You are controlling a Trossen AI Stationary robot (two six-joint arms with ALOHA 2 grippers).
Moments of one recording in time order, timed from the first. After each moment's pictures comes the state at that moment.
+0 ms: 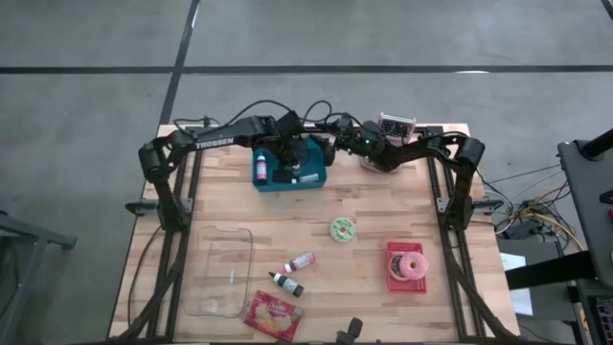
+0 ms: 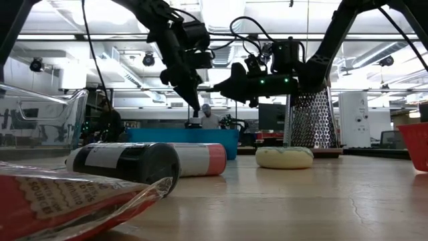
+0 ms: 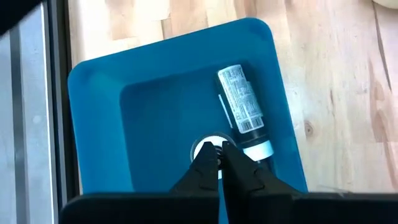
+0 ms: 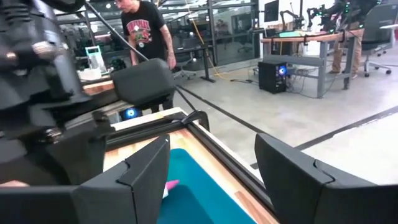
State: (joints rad) left arm 0.45 1.82 1.46 -0.77 0.08 0.59; right arm -0.55 1.90 0.86 1.07 -0.15 0.17
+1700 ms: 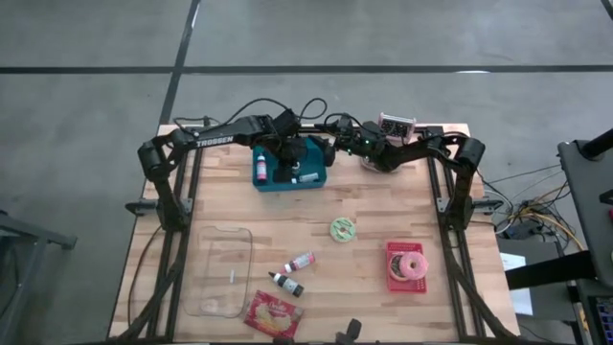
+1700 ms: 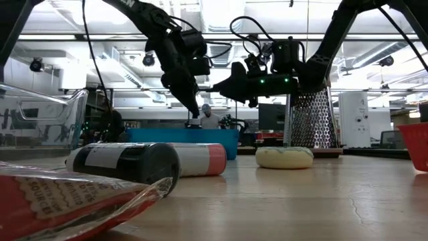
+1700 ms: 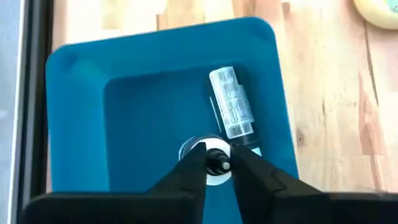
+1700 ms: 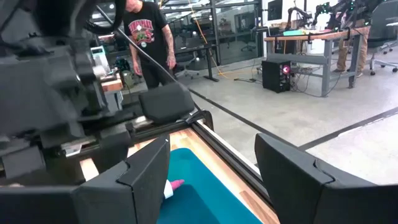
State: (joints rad) left arm 0.50 1.82 1.40 -0.71 0.18 0.53; right arm -0.54 1.90 0.86 1.07 -0.17 0.18
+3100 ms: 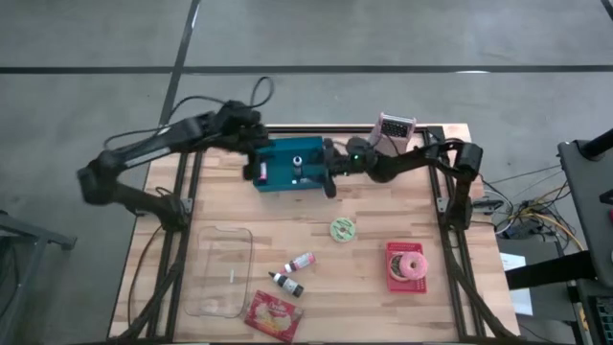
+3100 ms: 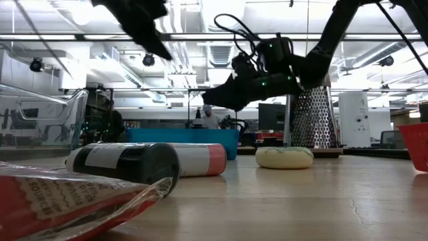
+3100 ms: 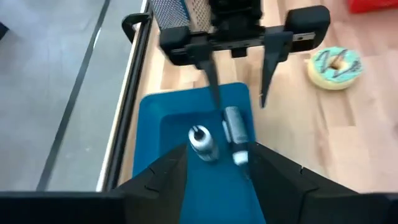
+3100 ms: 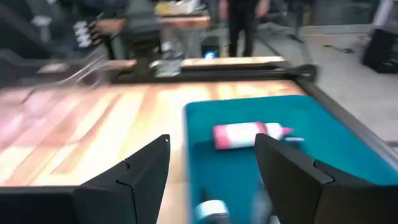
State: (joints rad) left arm 0.48 1.29 1.19 -0.67 0.17 0.46; right arm -0.39 1.89 0.85 0.86 -0.40 -0.02
